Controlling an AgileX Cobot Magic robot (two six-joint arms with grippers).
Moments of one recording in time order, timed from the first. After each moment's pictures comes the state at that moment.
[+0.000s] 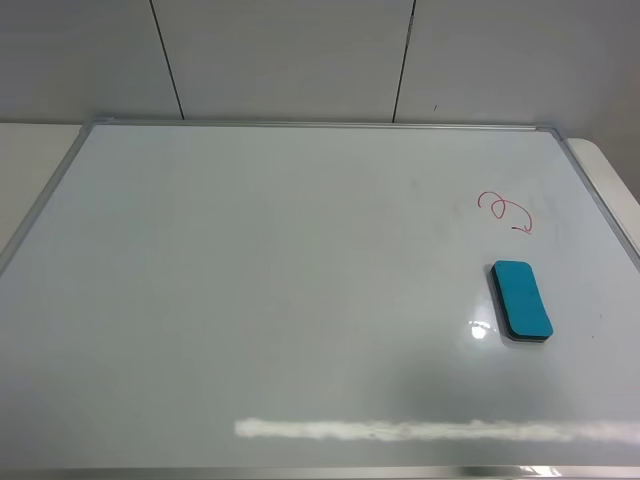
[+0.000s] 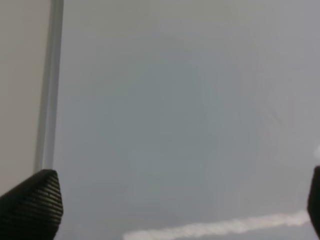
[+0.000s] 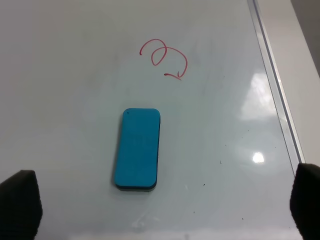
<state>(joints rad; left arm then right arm) -0.03 -0.01 -0.51 -0.11 1.06 0.06 -0.06 0.00 -0.50 0.12 1.07 -0.12</state>
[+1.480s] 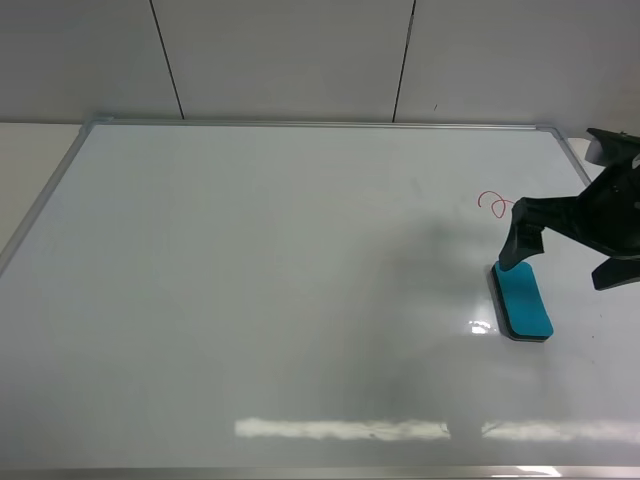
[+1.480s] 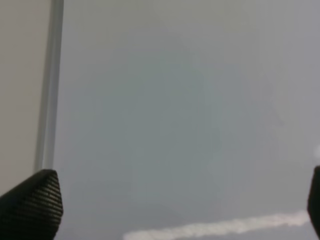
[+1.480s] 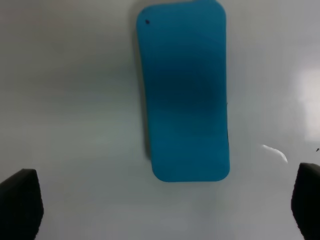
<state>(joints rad) -0.03 -0.01 -0.51 -0.11 1.06 0.06 0.14 1.43 -0.77 0.13 0.80 0.17</state>
